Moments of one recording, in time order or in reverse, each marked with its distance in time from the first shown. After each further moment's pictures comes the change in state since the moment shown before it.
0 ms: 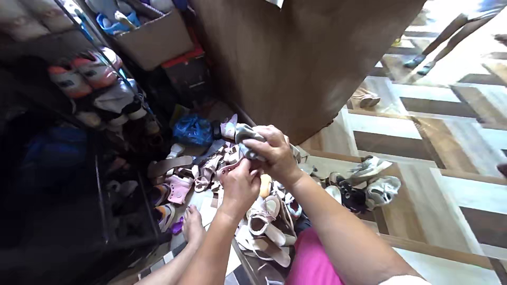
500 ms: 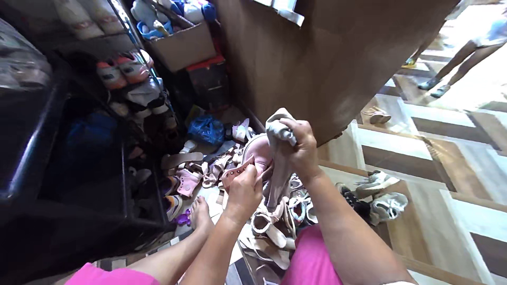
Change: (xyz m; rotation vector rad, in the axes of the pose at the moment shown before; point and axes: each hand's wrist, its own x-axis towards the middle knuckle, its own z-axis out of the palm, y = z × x) left_hand -0.038 0.005 -0.022 0.009 0.117 0.065; right_hand 0.013 -0.020 -0.023 0.086 0.109 0.112
